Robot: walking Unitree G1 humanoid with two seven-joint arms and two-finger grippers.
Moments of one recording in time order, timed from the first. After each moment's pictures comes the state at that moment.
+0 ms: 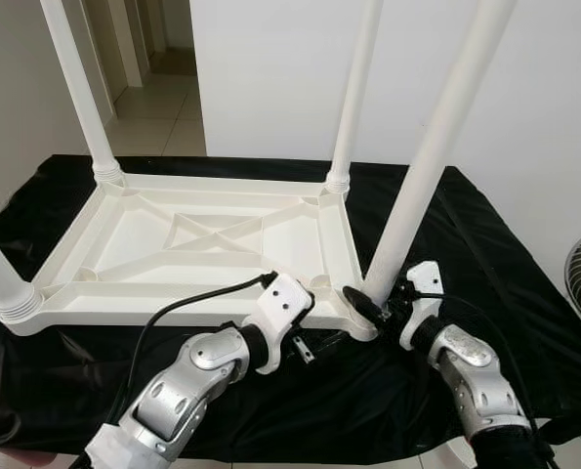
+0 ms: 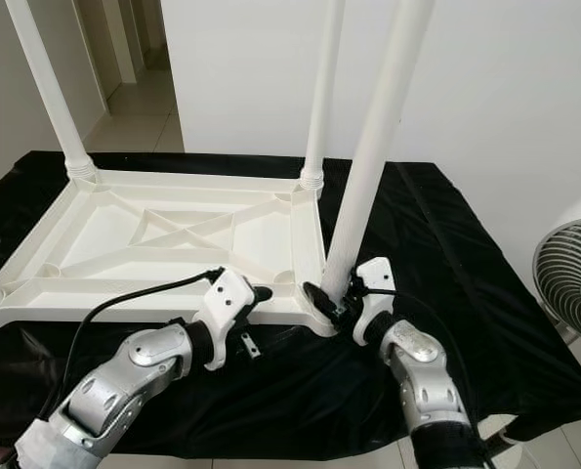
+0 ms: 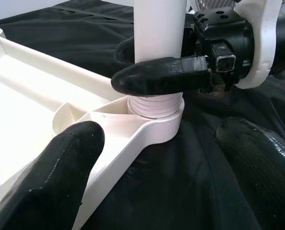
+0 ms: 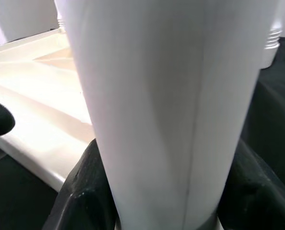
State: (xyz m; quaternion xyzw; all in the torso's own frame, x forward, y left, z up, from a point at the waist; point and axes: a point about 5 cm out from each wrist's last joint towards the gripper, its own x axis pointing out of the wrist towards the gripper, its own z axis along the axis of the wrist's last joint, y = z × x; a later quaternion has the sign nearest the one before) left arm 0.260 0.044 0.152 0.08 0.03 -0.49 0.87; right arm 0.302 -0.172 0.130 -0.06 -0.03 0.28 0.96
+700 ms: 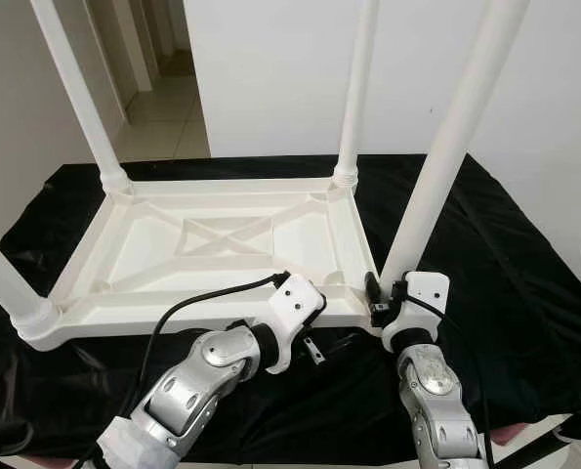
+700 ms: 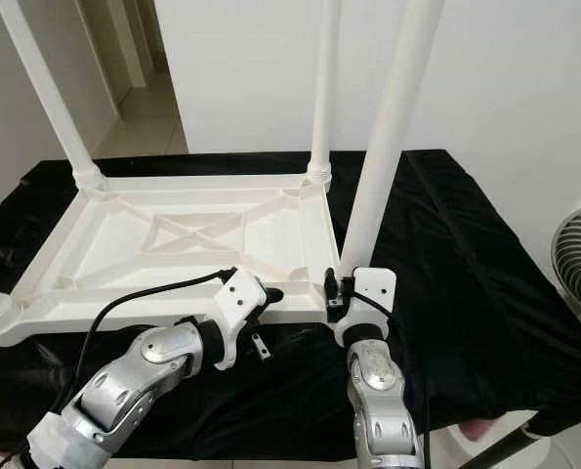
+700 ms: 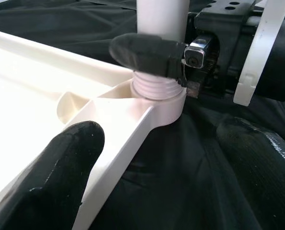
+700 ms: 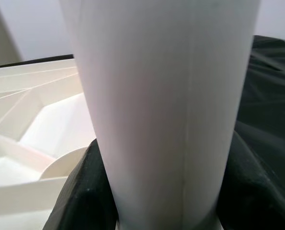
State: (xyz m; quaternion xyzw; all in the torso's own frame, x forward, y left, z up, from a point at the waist) left arm 0.262 0.033 0.153 0.08 0.03 -0.51 0.86; right arm 0.278 -0.151 0.138 -0.03 -0.06 -0.06 1.00
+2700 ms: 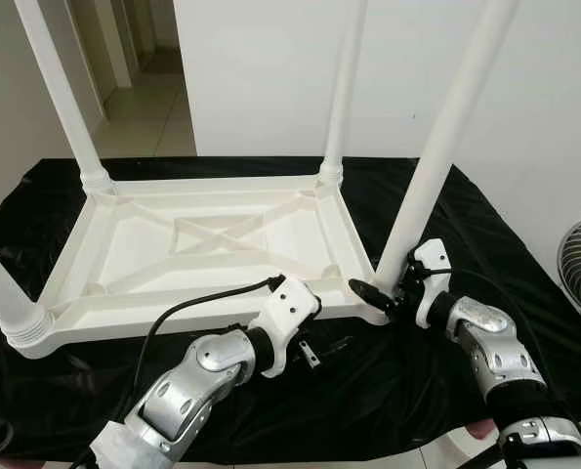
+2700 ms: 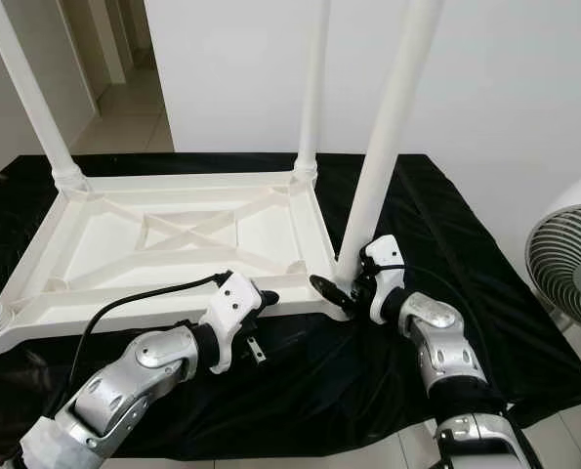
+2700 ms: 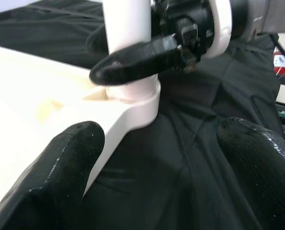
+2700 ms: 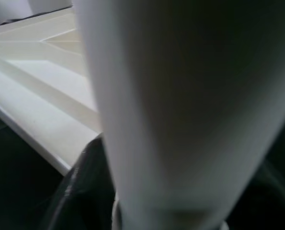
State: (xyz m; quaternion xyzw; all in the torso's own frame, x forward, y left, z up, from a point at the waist) left arm 0.257 0.037 0.152 0.08 0.02 -0.51 0.86; right arm 0.333 -0.189 0.142 -0.11 0.02 0.39 0.92
